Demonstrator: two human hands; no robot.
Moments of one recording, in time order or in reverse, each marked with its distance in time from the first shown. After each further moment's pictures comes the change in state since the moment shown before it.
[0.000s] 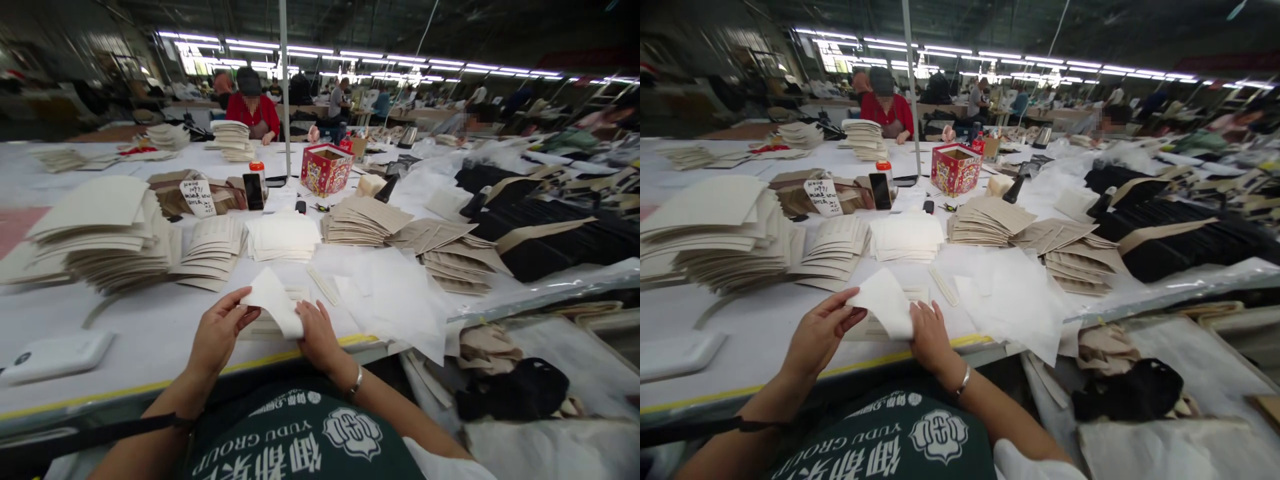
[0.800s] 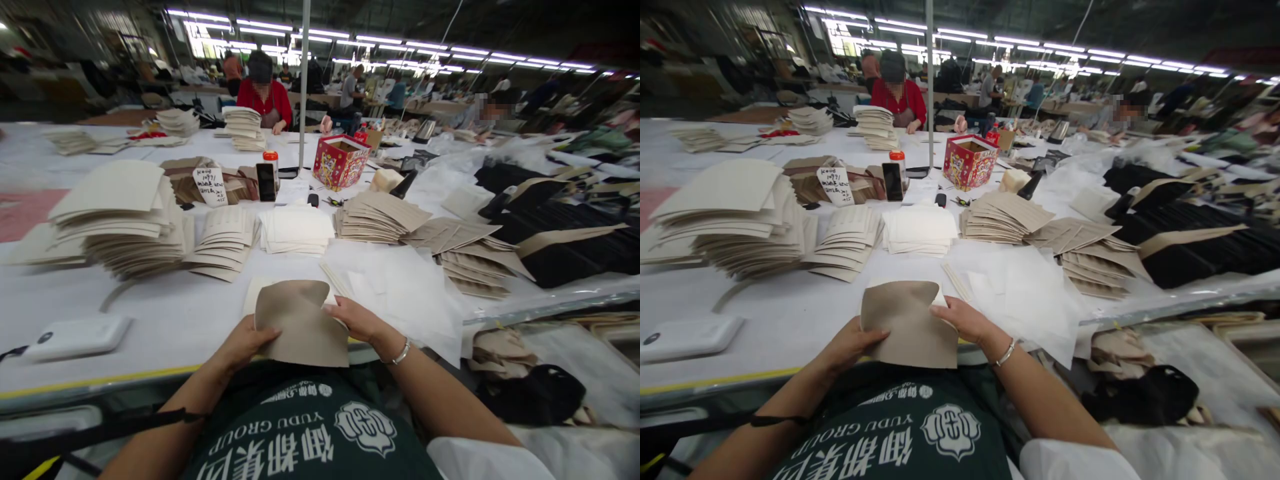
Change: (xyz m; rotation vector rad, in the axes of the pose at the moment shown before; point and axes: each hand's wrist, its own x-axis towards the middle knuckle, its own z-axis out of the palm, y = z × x) left_hand -0.008 -0.040 -0.019 -0.020 -0.365 -0.365; right_hand 0.035 0.016 -0.061 1.275 -0.549 0.651
